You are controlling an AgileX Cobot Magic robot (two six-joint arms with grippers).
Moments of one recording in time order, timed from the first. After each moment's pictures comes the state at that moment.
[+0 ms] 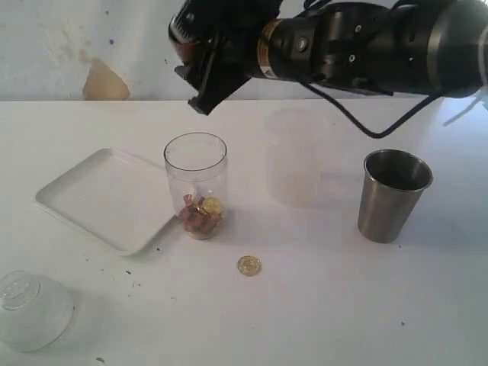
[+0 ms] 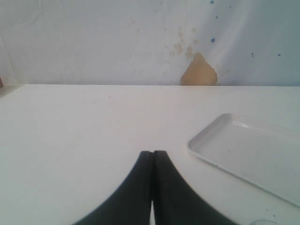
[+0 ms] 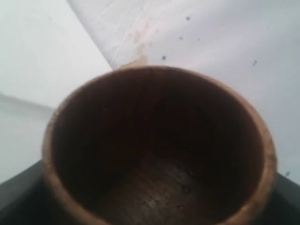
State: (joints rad) left arm 0.13 0.00 0.00 0.04 0.21 0.00; right arm 0.45 1.79 -1.38 -1.12 -0.16 0.56
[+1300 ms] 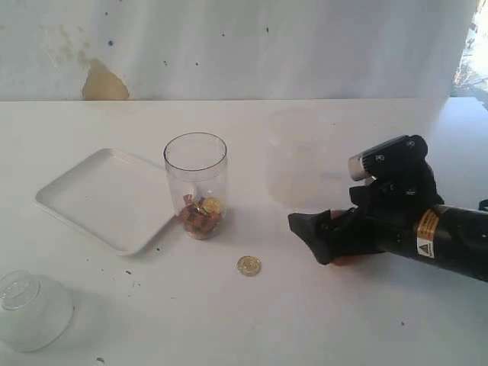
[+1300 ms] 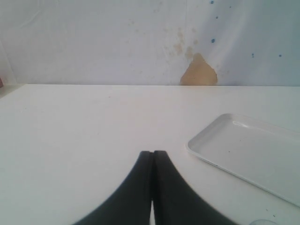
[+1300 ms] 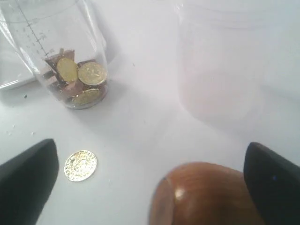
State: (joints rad) left arm 0.13 0.00 0.00 0.04 0.21 0.00; right arm 0.18 1.49 -0.46 -0.68 -0.53 0.55
